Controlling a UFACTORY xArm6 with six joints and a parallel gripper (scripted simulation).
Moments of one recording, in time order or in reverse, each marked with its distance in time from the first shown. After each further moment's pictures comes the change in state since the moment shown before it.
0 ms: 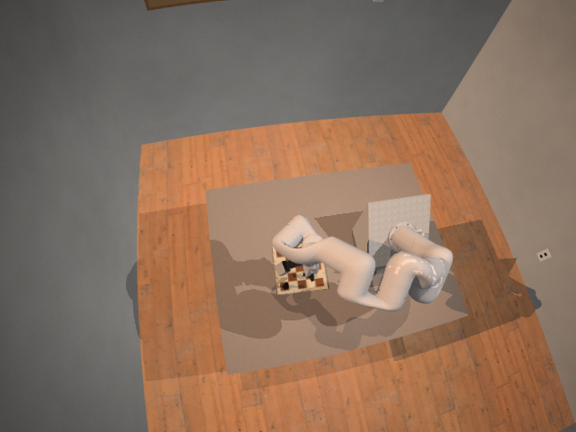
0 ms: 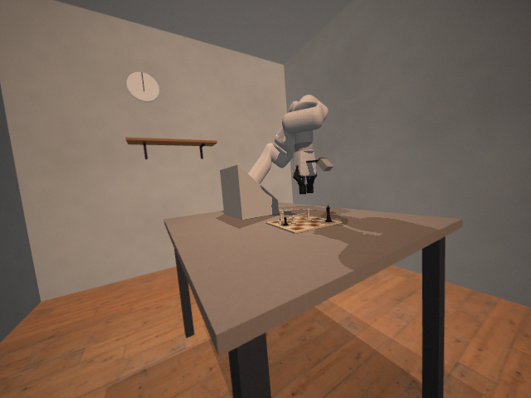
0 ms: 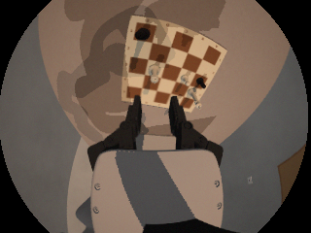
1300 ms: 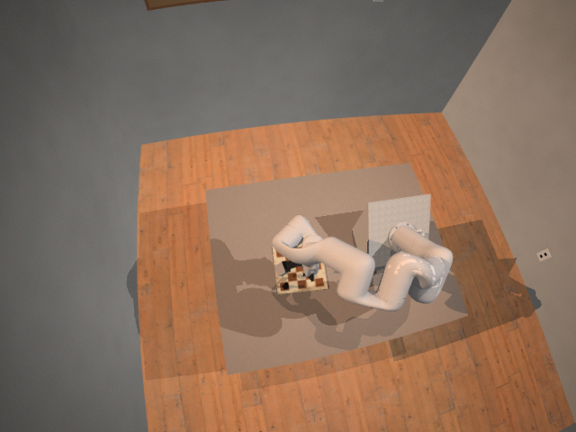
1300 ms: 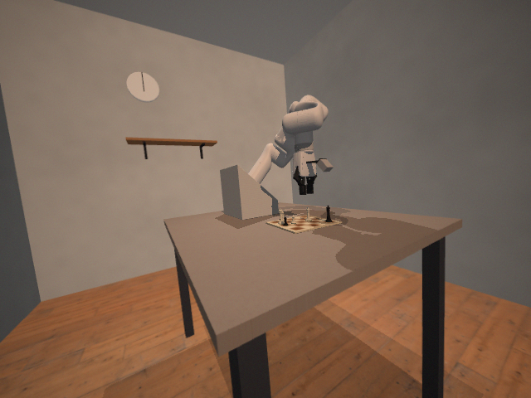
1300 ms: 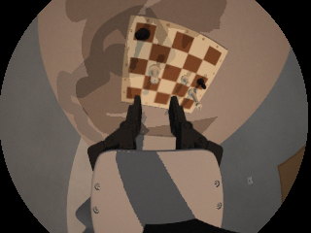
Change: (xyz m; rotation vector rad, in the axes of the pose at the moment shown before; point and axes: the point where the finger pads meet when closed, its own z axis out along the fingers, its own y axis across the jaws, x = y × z) arm 0.000 0.000 0.002 0.001 0.001 -0.001
